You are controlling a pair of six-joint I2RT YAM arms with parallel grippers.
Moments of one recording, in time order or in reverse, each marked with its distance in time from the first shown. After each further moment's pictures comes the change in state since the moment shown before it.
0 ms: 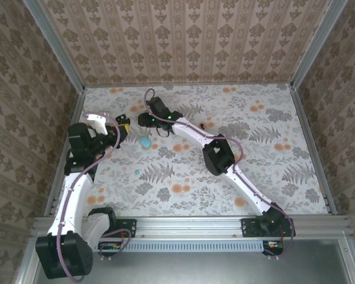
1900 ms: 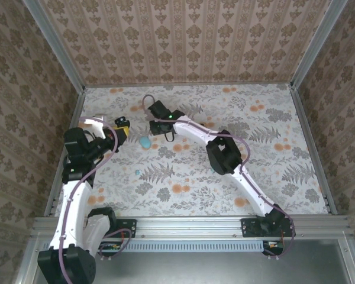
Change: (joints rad) left arm 0.016 -0.082 -0.018 -0.030 0.069 -0.038; right arm -0.006 -0.266 -0.364 -0.220 0.172 -0.147
